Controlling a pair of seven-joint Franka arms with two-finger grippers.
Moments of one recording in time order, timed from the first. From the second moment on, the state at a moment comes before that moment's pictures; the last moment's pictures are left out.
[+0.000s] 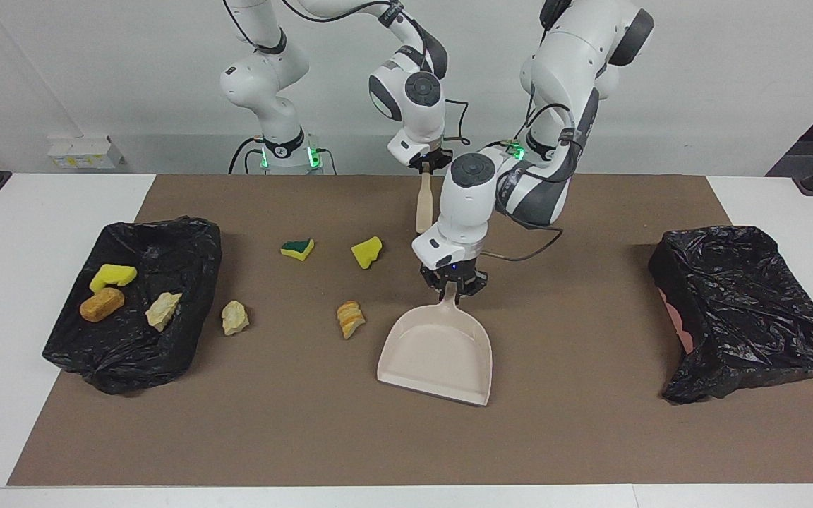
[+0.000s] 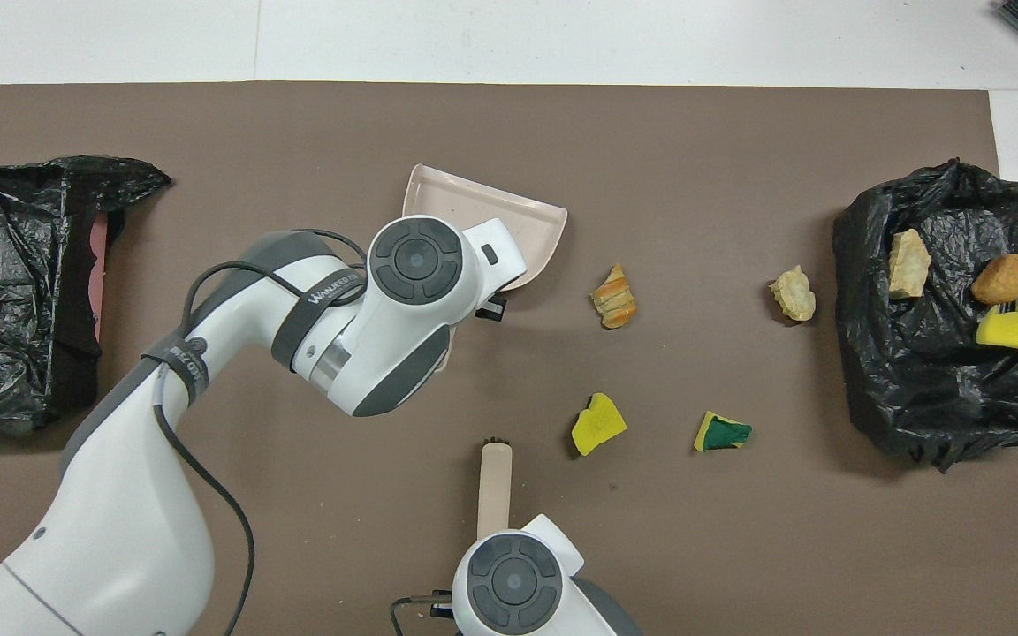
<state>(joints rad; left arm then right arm) -0.22 0.43 -0.43 -1.68 0.26 2.14 -0.33 0.81 -0.04 0.12 -2.29 0.37 2.06 0.81</state>
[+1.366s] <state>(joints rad) -0.14 0.30 -0.43 -1.88 0.26 2.08 0.75 0.29 -0.15 0.11 -2.28 -0.02 1.74 0.62</state>
